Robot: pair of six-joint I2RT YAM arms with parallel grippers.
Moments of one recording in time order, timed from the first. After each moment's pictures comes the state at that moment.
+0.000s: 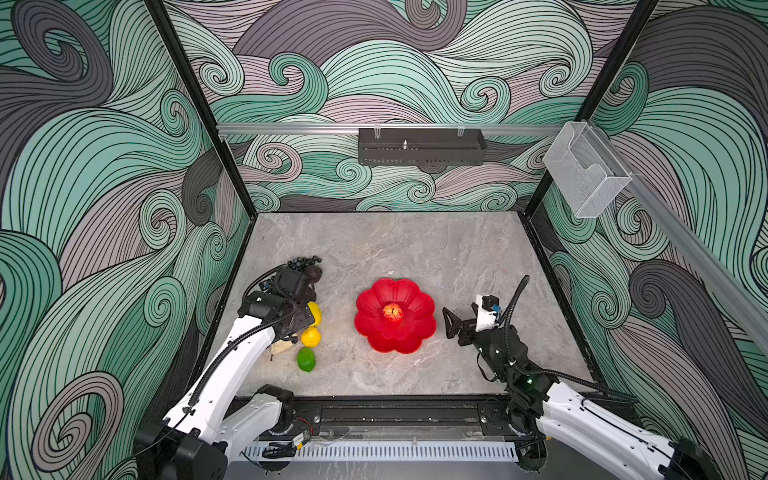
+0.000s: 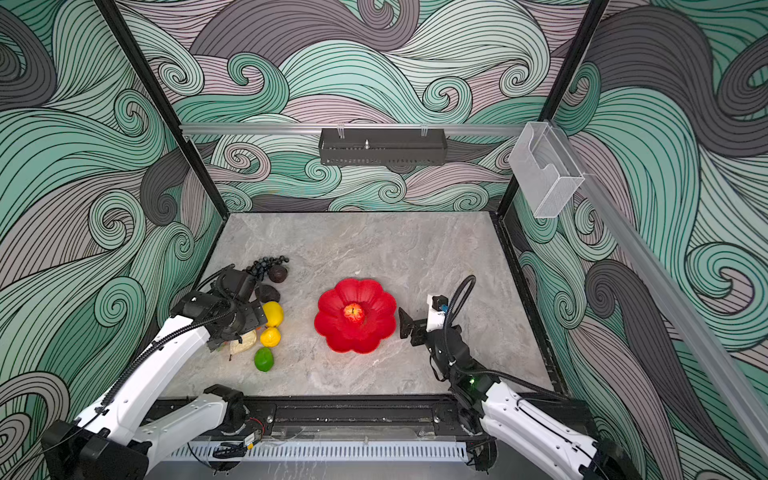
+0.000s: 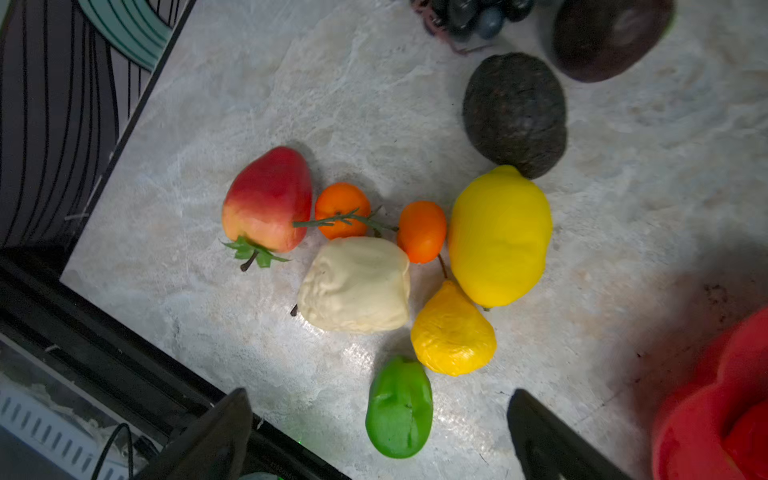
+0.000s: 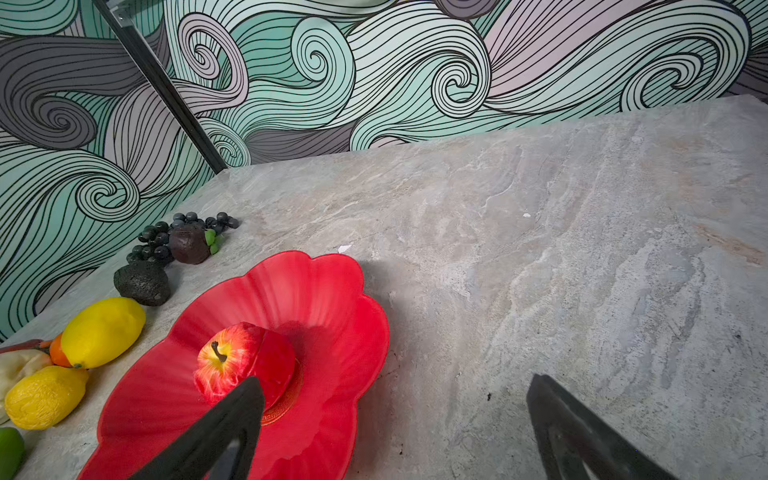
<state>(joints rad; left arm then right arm) -0.21 1.01 0.87 -1.19 -0.31 -0.81 0.74 0.60 0.11 0.25 0.36 0.33</state>
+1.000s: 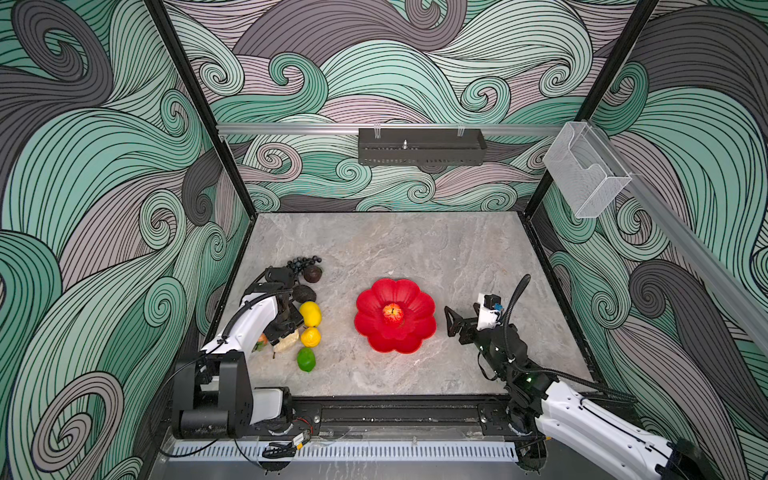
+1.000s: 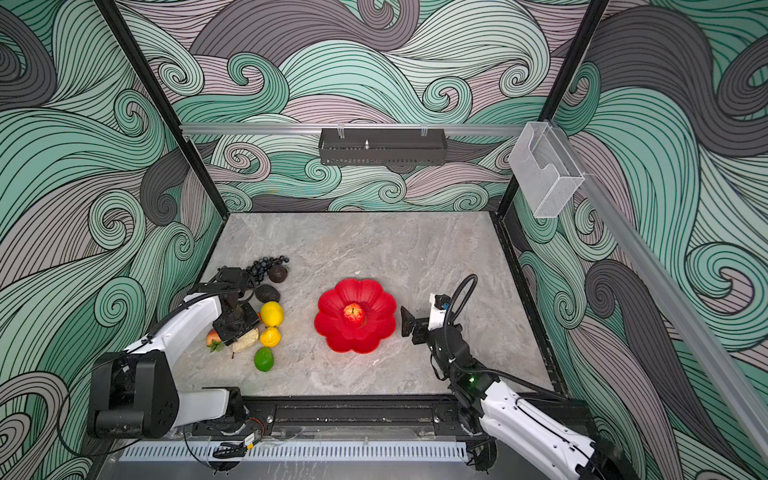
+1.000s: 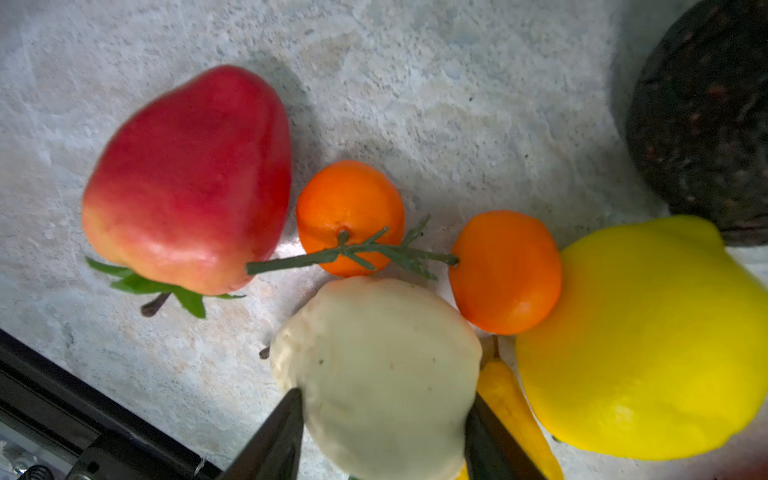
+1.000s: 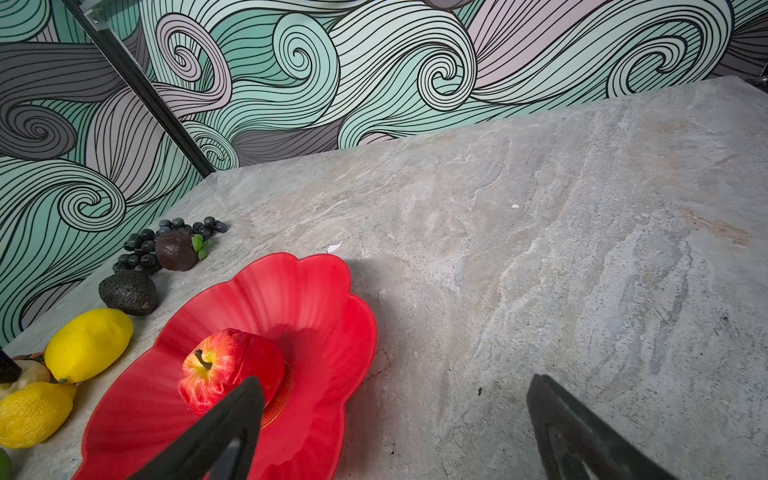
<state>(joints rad) 0.02 1.32 0.81 -0.98 -0.12 -0.73 0.71 0.62 0.11 0.24 0.35 0.36</state>
